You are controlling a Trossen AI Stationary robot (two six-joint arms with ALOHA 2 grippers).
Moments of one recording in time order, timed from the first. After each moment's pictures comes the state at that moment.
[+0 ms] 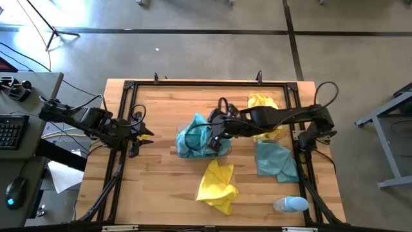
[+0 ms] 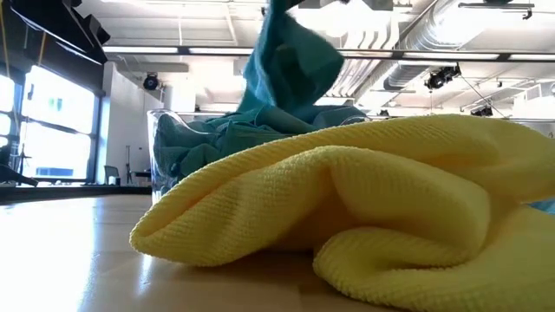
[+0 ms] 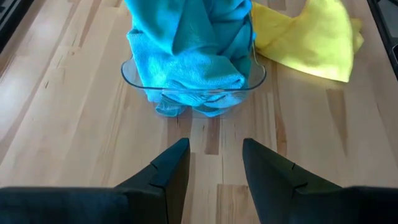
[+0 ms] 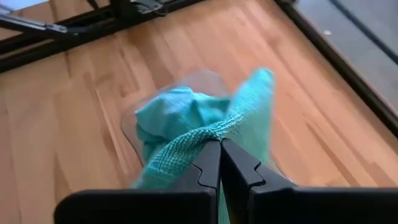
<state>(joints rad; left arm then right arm) -0.30 0.66 0.78 -0.92 -0.26 -0.28 0.17 1.79 1.92 -1.02 0.40 0.49</state>
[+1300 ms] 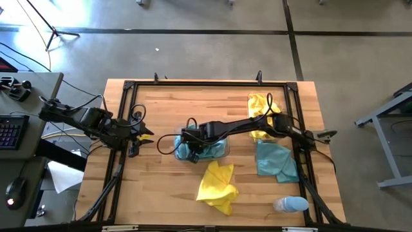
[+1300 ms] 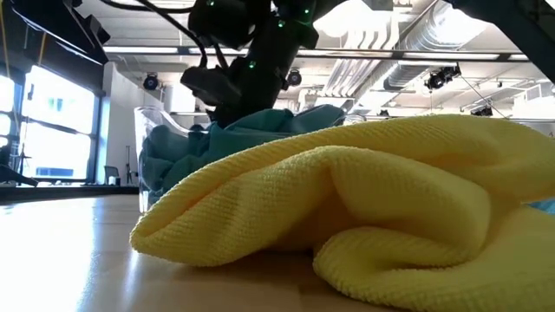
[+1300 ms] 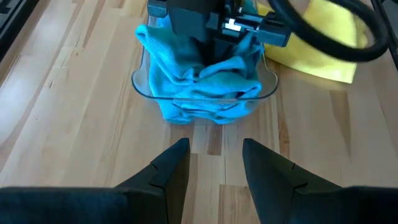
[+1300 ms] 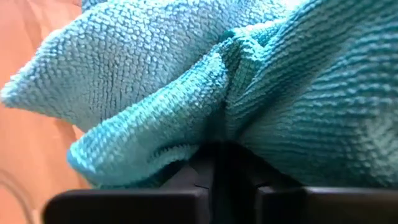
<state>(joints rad) -0.30 0.66 0.78 -0.92 -0.28 -0.28 0.06 2.32 1.92 -0.77 0.00 0.42</state>
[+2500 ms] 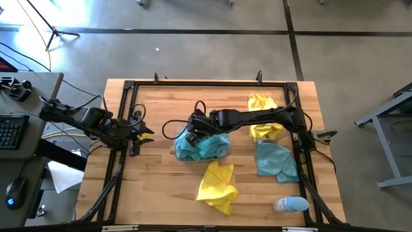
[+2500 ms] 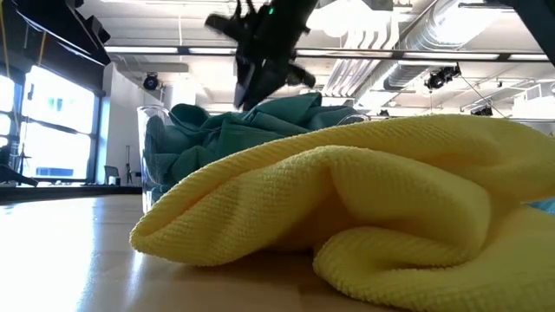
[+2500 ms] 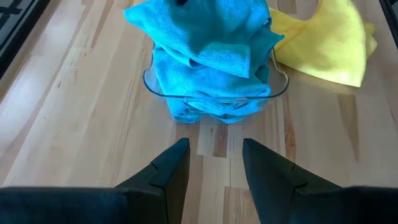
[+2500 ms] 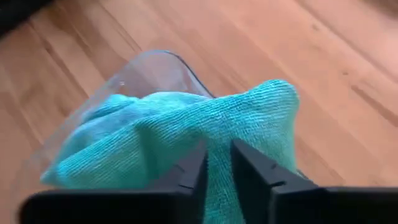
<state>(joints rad) -0.30 0.66 0.78 -0.92 -0.30 -0.28 0.04 2.09 1.92 -0.85 0.30 0.67</state>
